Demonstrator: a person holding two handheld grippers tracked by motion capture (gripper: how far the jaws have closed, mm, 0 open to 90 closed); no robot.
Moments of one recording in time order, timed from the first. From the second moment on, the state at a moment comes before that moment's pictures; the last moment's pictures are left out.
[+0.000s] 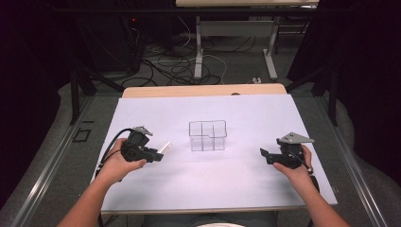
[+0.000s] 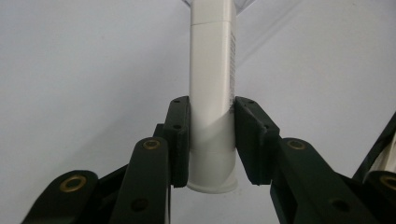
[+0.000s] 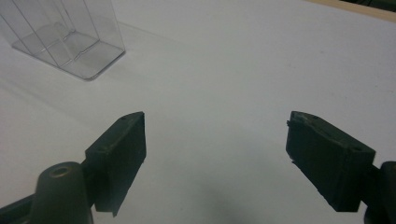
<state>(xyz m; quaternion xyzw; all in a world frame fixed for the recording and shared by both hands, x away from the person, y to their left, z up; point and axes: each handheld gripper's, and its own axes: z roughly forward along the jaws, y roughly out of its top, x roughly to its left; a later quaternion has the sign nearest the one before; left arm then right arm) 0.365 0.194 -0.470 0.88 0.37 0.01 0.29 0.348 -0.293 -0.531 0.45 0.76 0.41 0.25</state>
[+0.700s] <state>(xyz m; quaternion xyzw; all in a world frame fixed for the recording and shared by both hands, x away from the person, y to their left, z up) 0.362 0.145 -0.483 0.88 0.36 -0.04 0.31 0.337 -0.258 -0.520 0.36 0.80 0.38 0.28</state>
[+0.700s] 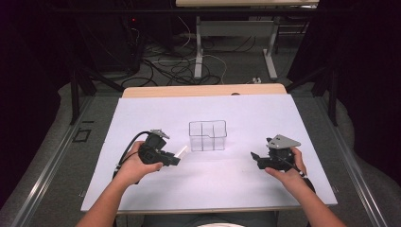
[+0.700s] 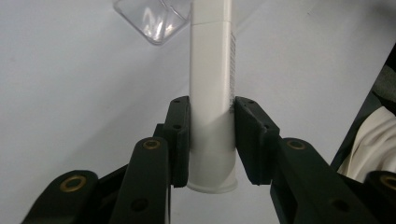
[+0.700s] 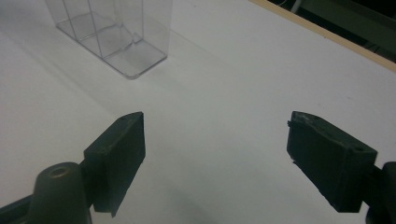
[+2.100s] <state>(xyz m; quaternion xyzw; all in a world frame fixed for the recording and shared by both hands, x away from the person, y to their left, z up) 0.366 0.092 -0.508 0.91 0.33 -0.08 0.25 0.309 -0.144 -0.519 -0.09 0.90 0.22 0.36</state>
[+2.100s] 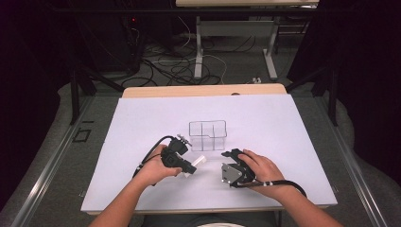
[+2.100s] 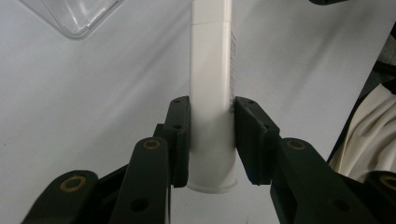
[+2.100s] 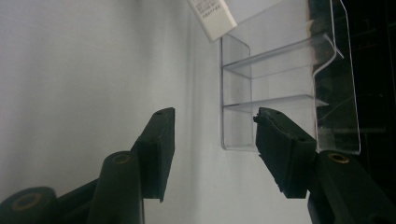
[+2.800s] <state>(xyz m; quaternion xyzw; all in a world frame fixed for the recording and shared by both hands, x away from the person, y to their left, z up) 0.363 0.084 -0.513 0.91 0.33 -0.09 0.23 0.303 -0.118 -0.528 -0.20 0.89 0.22 0.35</state>
